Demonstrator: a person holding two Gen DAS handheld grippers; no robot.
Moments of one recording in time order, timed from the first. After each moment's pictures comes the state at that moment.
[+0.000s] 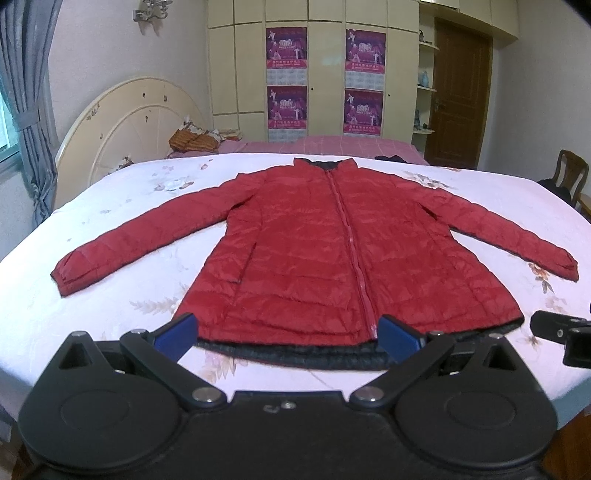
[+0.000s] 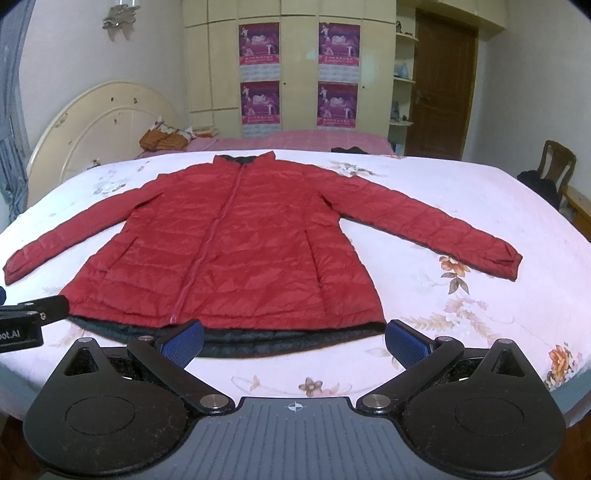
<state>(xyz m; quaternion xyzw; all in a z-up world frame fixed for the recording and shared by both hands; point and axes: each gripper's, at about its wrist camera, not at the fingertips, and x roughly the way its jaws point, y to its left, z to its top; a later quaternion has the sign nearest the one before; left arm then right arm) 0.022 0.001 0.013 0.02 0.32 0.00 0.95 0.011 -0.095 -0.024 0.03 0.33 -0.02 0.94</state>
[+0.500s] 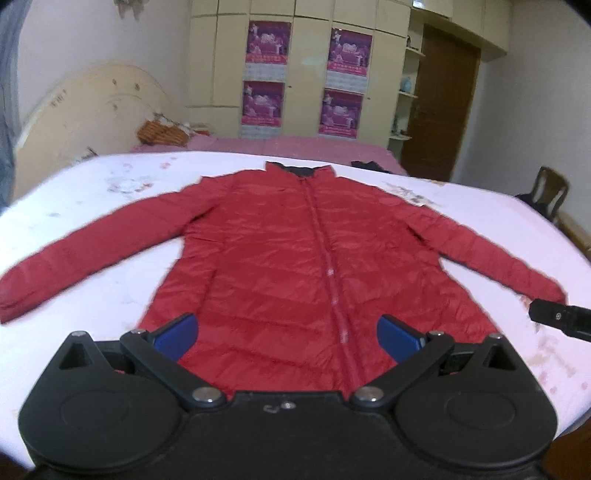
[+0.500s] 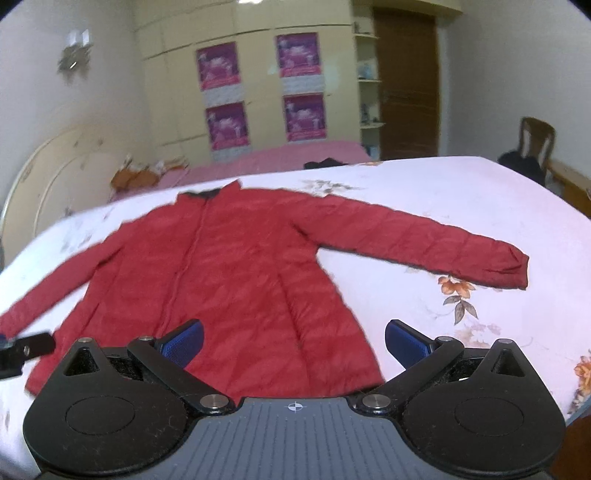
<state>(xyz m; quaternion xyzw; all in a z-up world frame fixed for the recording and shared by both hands) 0.118 0.004 -0.003 -0.03 0.33 -0.06 0.94 0.092 -0.141 -0.029 0.10 0.30 -0.07 0.95</state>
